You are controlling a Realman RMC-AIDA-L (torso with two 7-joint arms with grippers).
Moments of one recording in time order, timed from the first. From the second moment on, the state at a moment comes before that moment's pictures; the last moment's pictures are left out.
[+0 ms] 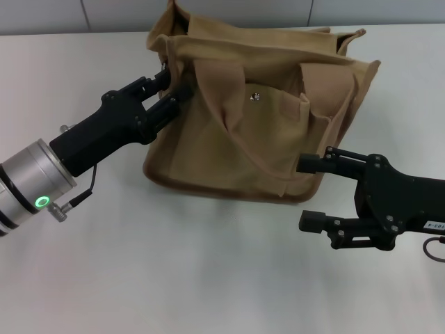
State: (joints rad) left arm -0.50 -2.08 0.93 0.19 1.24 1.51 -1.00; right arm 0.48 2.08 -0.58 -0.45 -1.95 -1.96 1.09
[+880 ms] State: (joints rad) left arm -0.47 -2.08 0.91 0.18 1.18 1.54 -0.91; right arm 0.47 2.08 -0.57 -0.44 -1.94 -1.94 1.08
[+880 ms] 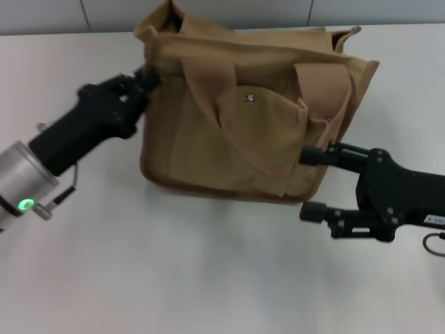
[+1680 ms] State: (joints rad) left arm -0.40 -2.07 0.82 0.36 1.19 1.64 -1.02; right arm 0.42 2.08 -0.54 -0.31 -1.65 -1.77 1.08
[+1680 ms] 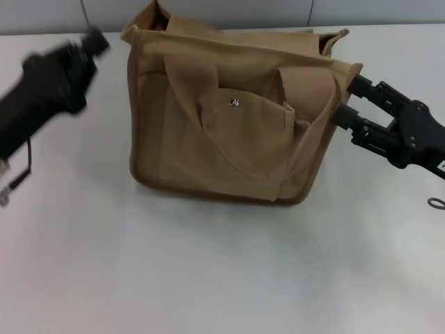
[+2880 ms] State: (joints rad) left arm -0.47 -2.08 0.89 0.18 1.25 1.49 -0.83; right arm 0.42 2.08 -0.53 -0.30 -1.65 -1.74 1.08
